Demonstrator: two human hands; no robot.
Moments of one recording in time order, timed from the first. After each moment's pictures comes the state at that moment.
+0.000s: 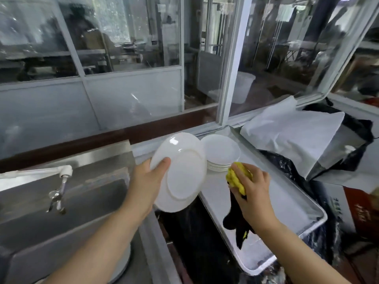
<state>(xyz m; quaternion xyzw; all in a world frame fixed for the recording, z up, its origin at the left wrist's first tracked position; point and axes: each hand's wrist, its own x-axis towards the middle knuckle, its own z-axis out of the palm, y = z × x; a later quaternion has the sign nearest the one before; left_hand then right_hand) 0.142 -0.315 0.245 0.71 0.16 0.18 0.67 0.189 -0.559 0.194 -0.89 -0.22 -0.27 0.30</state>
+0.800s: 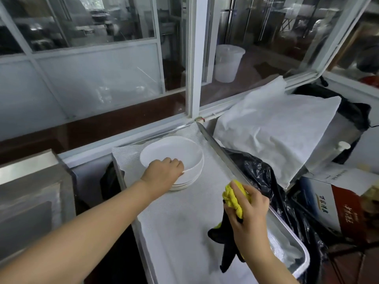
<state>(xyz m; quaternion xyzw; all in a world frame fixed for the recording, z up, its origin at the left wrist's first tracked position) 0.425 -0.443 0.134 0.93 -0.23 0.19 -0.21 0.344 -0.683 0.117 -0.89 -0.12 -0.23 0.37</state>
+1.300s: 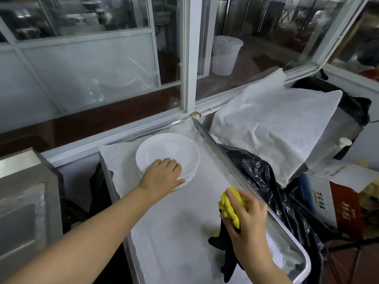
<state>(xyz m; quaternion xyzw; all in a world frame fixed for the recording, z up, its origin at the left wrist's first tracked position) 0.451 -0.453 0.091 0.94 -0.23 0.19 -0.17 0.355 -0.695 0.092 -0.91 -0.15 -0.20 0.34</state>
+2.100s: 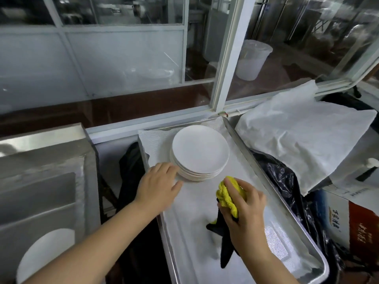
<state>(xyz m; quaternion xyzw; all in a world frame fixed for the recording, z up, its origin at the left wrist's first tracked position) 0.345 -0.398 0.113 0.98 -0.01 0.15 0.10 0.333 -0.622 0.128 -0.90 -0.21 -0.19 0.34</state>
